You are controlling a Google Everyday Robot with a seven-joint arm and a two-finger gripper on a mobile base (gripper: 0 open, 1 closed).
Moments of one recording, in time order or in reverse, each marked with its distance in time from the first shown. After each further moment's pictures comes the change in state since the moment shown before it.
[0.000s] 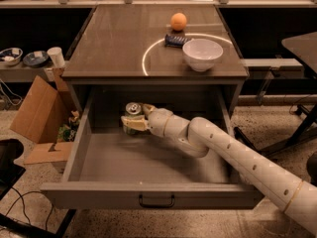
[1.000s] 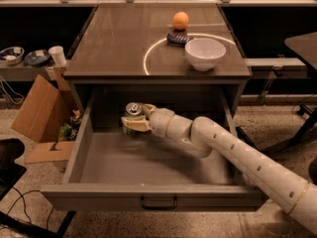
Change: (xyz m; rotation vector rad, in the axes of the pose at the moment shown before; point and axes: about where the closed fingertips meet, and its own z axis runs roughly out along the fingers) arm -0.036 0.010 -0.013 -0.030 -0.026 -0.034
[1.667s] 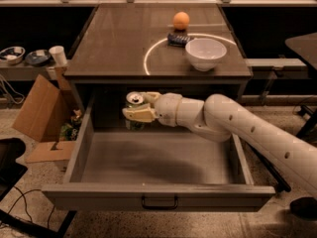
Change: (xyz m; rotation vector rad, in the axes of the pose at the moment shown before) arm -0.081 0.030 -0.033 -0.092 0.117 0.019
